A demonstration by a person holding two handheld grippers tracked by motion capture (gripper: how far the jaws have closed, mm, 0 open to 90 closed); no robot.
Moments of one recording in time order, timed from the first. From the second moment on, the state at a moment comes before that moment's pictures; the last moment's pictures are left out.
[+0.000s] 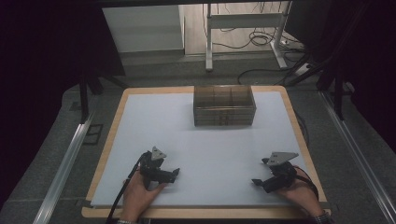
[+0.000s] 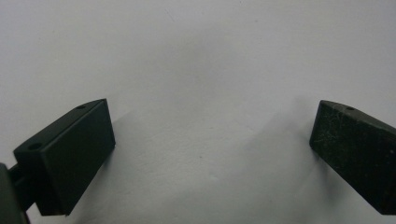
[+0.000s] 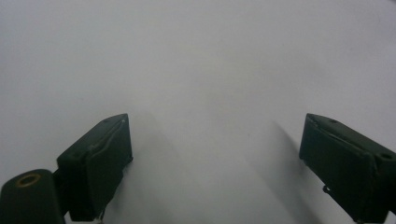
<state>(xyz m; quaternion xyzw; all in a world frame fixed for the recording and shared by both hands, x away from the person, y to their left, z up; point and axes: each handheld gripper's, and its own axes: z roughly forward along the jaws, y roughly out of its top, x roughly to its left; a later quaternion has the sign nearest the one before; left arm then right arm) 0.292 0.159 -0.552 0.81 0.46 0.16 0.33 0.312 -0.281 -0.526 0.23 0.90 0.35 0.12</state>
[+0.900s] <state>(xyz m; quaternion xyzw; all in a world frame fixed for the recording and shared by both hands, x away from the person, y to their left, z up) 0.292 0.159 -0.552 0.81 0.46 0.16 0.33 0.321 -0.268 -0.512 0.21 0.91 0.33 0.16</state>
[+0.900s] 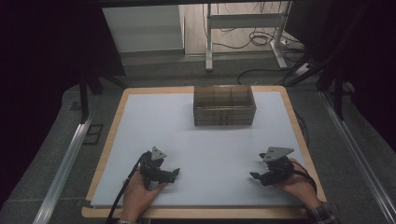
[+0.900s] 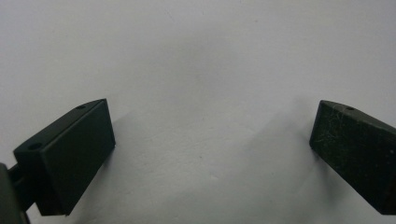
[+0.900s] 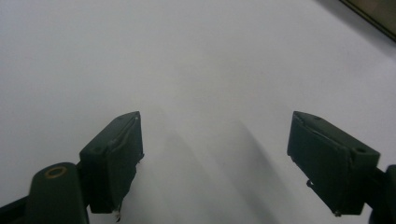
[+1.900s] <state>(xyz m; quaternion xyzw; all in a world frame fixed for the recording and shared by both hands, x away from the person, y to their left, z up) 0.292 0.159 -0.552 0.81 0.46 0.16 0.33 0.332 -0.241 -0.507 0.15 0.91 0.29 0.26</state>
